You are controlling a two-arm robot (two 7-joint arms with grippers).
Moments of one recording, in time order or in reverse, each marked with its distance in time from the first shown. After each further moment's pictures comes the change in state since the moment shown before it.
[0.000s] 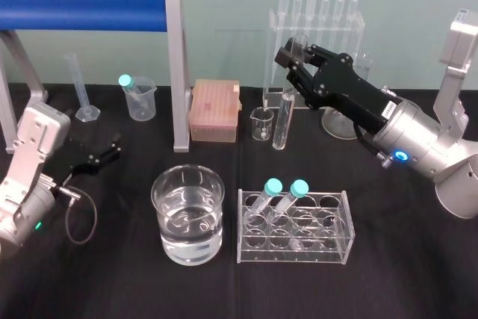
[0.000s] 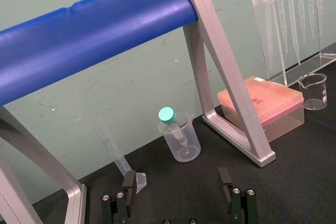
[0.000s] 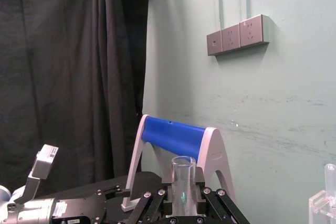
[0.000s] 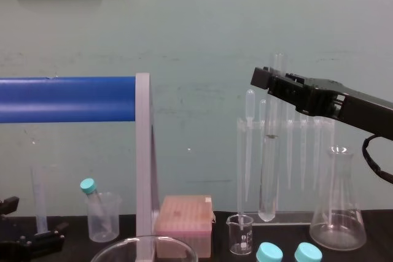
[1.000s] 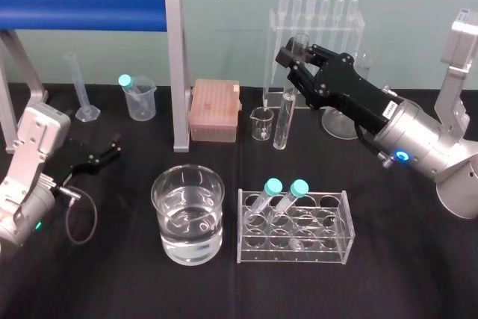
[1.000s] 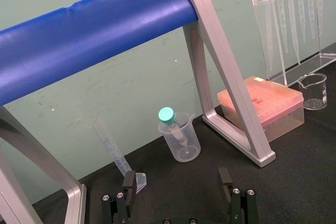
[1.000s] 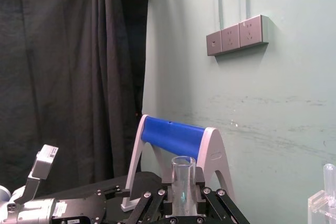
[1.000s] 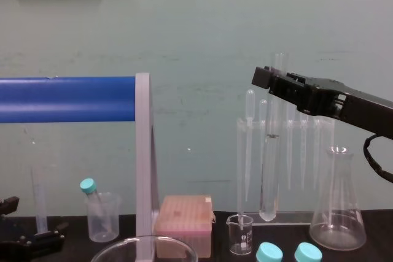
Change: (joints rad) left arm 0.000 0.000 0.000 0.000 0.000 0.000 0.000; right arm -0.003 0.002 0.002 -0.004 0.000 0.001 -0.001
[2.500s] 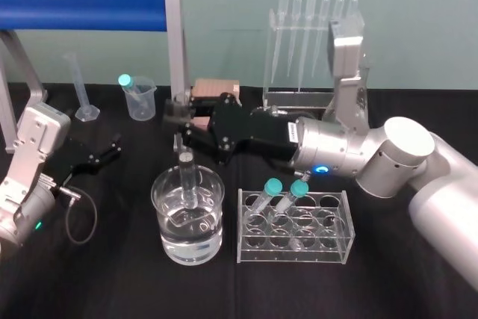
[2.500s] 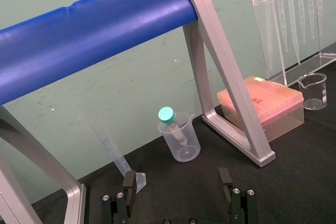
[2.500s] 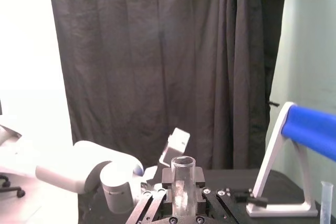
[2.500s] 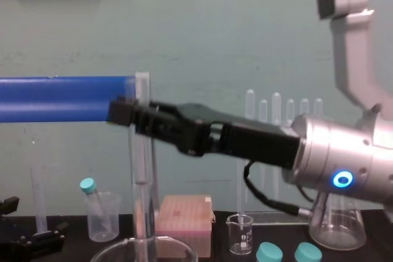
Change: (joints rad) left arm 0.000 0.000 0.000 0.000 0.000 0.000 0.000; right arm 0.225 -0.118 -0.301 0.209 0.079 0.024 0.363
